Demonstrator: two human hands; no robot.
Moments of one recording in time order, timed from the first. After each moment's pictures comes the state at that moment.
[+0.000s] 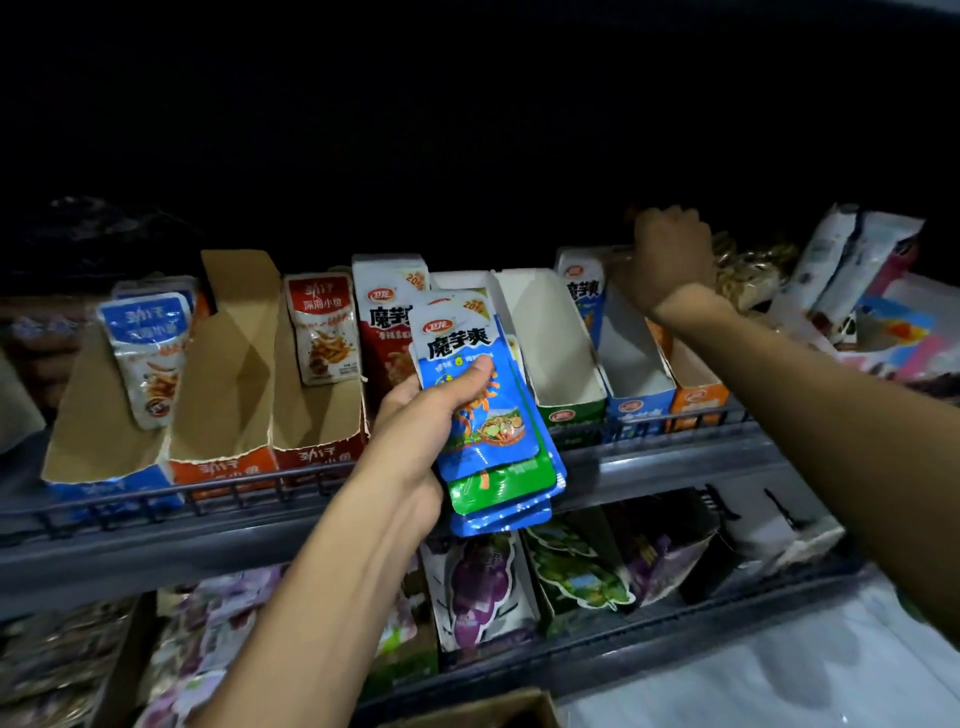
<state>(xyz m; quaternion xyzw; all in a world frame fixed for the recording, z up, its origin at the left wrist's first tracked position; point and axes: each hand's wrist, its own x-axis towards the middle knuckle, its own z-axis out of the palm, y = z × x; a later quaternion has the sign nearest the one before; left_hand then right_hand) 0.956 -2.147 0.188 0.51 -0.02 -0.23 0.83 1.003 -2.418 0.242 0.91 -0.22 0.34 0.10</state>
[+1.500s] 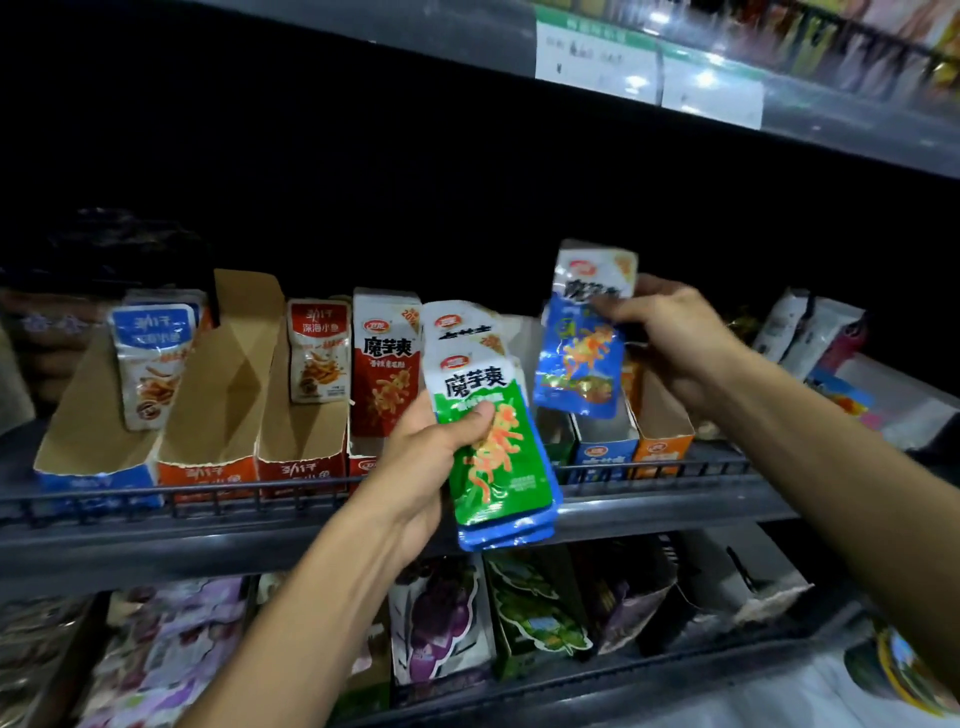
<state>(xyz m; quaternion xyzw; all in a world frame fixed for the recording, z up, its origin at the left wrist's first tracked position) 0.944 -2.158 0.188 0.49 -0.12 -0.22 0.83 0.922 -2.362 0.281 0.73 -0.11 0.23 -0.64</state>
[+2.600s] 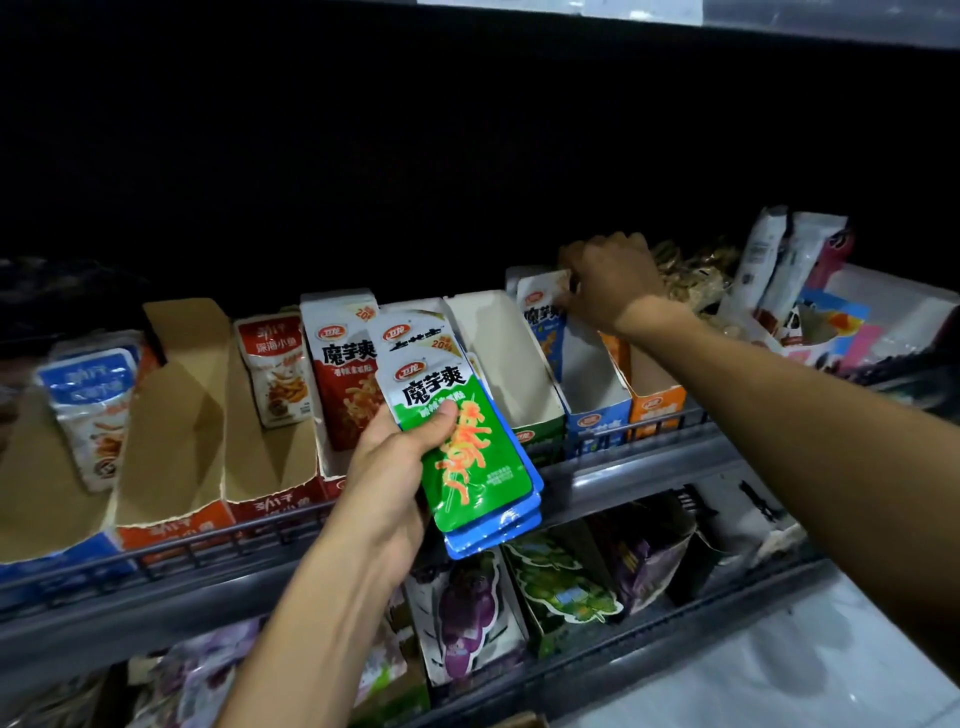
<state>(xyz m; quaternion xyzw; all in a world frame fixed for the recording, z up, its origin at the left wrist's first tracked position) 0.953 -2.159 0.179 0.50 -0.08 -0.24 0.83 0.998 -2.432 0.239 0.93 -0.14 0.30 0.17</state>
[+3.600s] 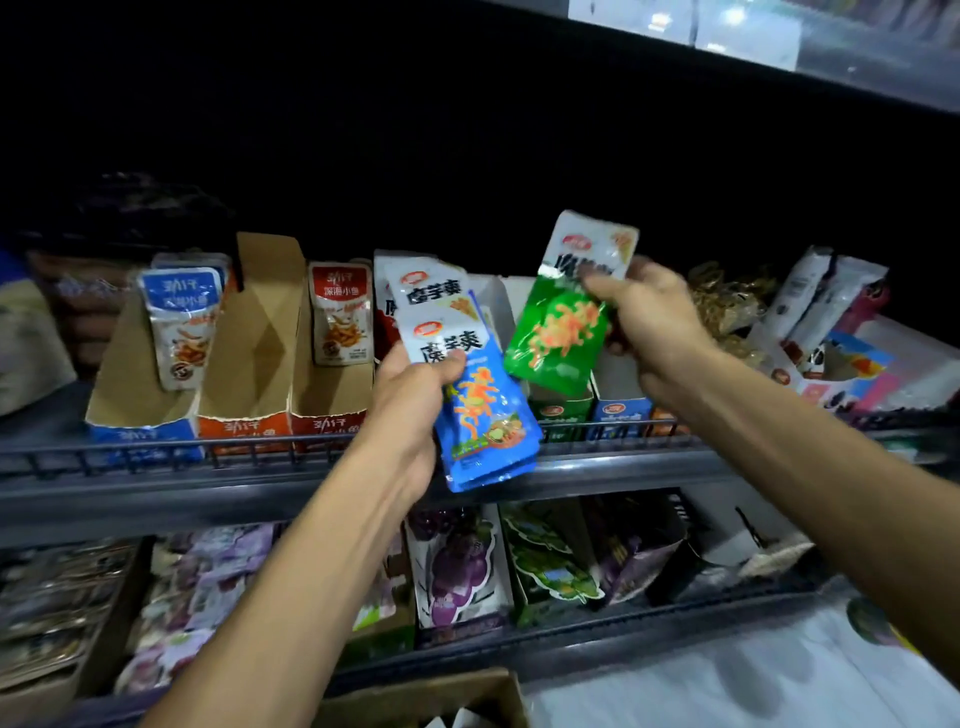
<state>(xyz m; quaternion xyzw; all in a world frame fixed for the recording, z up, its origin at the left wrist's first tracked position) 0.948 -2.139 0.197 0.49 -0.04 -0.14 0.86 0.919 -2.318 0.253 0.73 -0.13 0.27 -0.61</state>
